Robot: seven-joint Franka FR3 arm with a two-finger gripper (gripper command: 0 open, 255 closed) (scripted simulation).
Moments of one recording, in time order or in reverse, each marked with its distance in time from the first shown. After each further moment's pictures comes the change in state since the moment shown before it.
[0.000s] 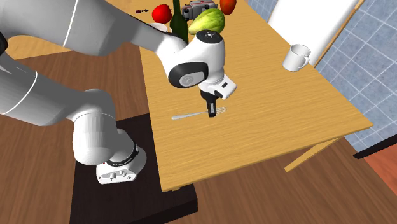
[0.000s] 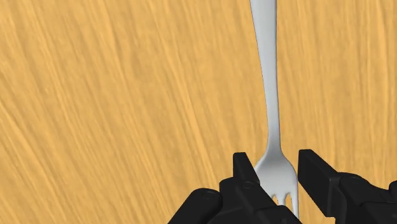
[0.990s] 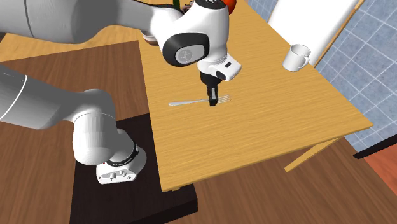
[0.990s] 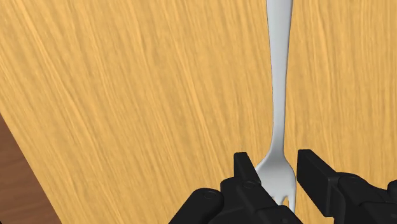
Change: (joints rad) arm 0.001 -0.120 -0.007 0.121 0.002 -0.242 -0.006
